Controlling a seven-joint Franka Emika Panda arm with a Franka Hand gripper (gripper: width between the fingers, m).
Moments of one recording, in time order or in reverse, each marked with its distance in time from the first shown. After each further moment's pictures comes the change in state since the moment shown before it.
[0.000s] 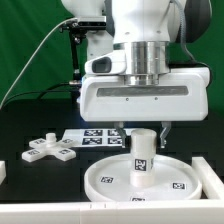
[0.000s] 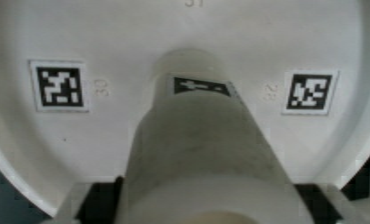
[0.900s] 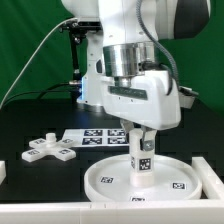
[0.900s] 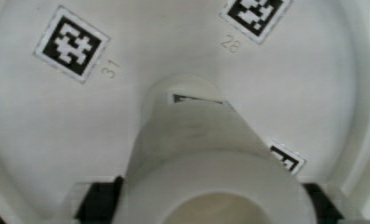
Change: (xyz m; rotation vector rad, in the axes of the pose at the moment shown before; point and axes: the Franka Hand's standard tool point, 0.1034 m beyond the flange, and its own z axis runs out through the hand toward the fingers) arm -0.006 0.006 0.001 0.037 -0.055 0.928
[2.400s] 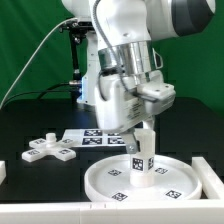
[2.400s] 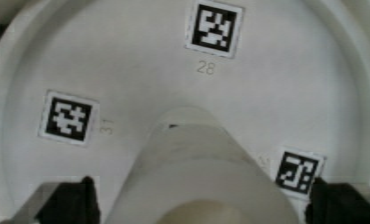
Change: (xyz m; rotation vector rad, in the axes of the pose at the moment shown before) arm -0.005 -0.002 0.000 0.053 -0.063 0.614
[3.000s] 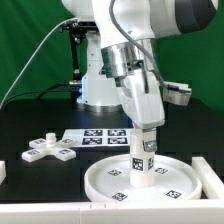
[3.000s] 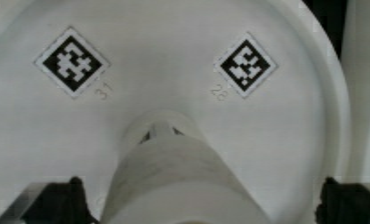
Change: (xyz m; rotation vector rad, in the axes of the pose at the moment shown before) arm -0.005 -0.001 0.000 -0.016 -0.004 -0.590
